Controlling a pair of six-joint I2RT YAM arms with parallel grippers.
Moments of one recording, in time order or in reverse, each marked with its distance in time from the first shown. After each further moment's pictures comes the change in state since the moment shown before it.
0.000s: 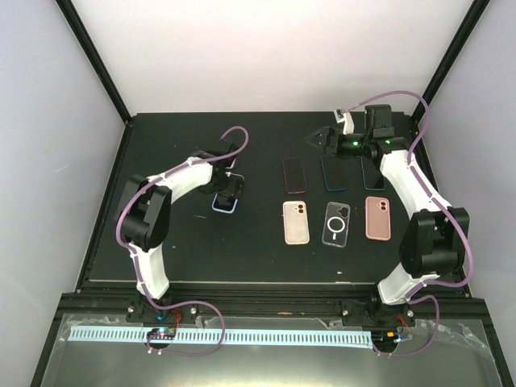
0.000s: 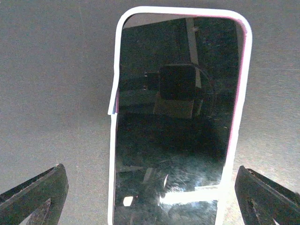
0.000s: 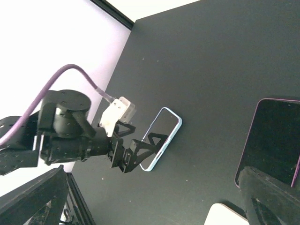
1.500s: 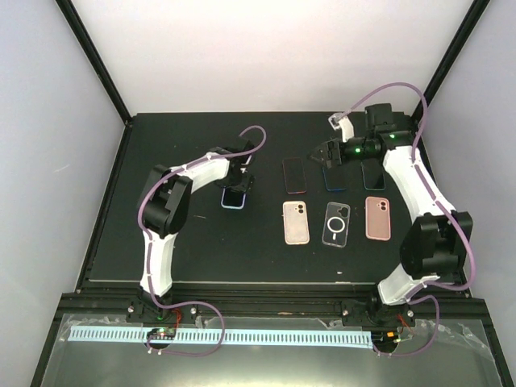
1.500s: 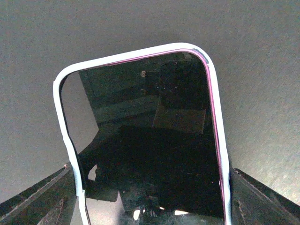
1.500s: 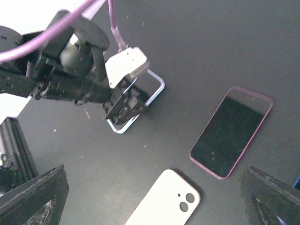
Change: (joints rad) left arm -0.049 0.232 0.201 0.036 -0.031 0.082; right arm 0.001 0.012 0.088 -0.334 0.058 -0.489
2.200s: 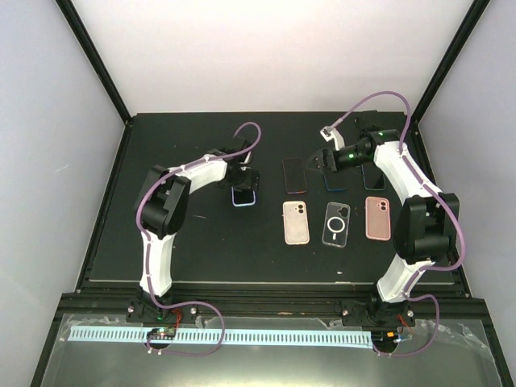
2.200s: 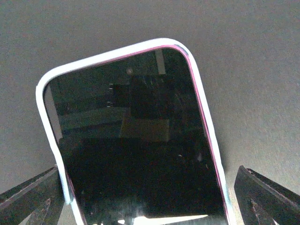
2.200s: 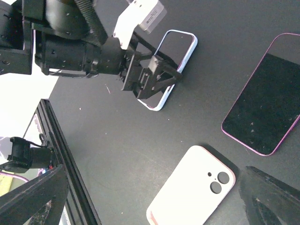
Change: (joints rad) left arm 0.016 -0.050 -0.090 0.152 0.161 -0.143; right arm 0.013 0.104 0.016 -0.108 -0.084 -0.020
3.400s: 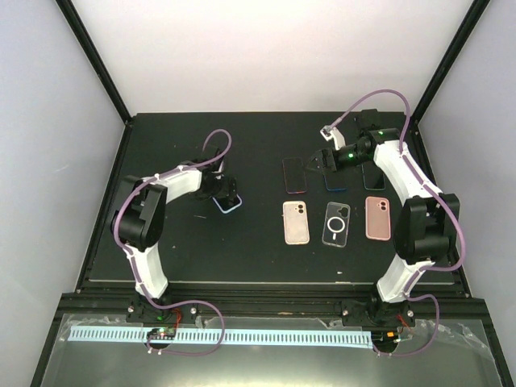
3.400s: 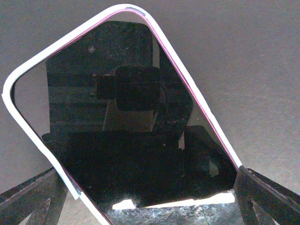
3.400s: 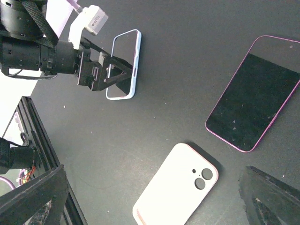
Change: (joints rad) left arm 0.129 -0.205 -0.292 0.050 0.017 -0.077; right arm 0.004 -0.002 0.014 -0.011 0.069 -0.024
